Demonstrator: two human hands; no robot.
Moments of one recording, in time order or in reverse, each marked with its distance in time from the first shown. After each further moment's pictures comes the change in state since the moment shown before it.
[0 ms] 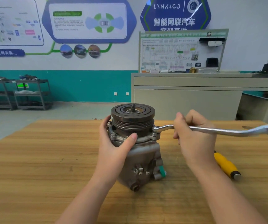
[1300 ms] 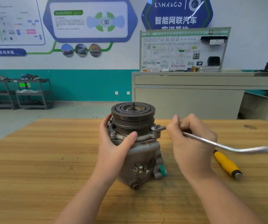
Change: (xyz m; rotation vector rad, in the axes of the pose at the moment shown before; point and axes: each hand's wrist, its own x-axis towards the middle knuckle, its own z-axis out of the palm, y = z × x) left_hand 0.000 0.002 0.000 0.013 -0.003 0.010; right_hand -0.012 -0.011 0.008 -0.213 0.088 -0.388
